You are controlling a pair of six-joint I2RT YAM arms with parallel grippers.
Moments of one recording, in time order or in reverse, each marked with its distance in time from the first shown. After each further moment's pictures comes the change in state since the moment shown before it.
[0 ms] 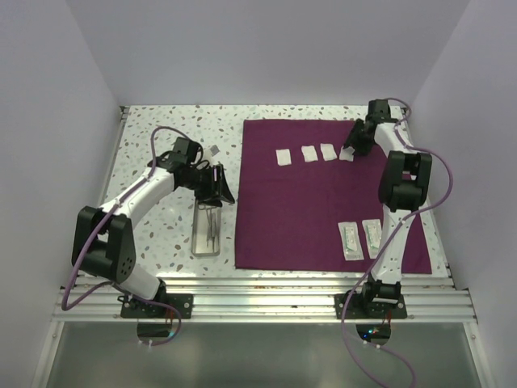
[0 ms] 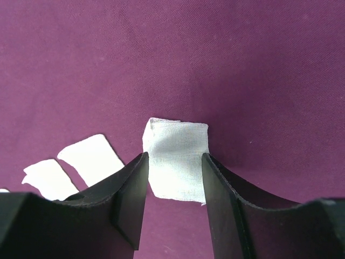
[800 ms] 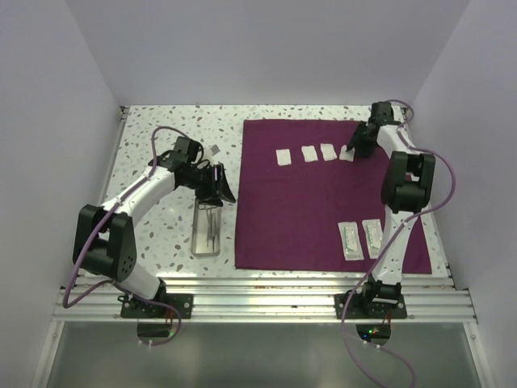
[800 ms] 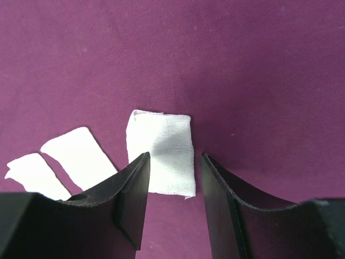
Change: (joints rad) left arm 0.000 0.018 0.011 0.001 0.008 -0.010; right arm -0.016 -0.036 -0.067 0.032 0.005 -0.039
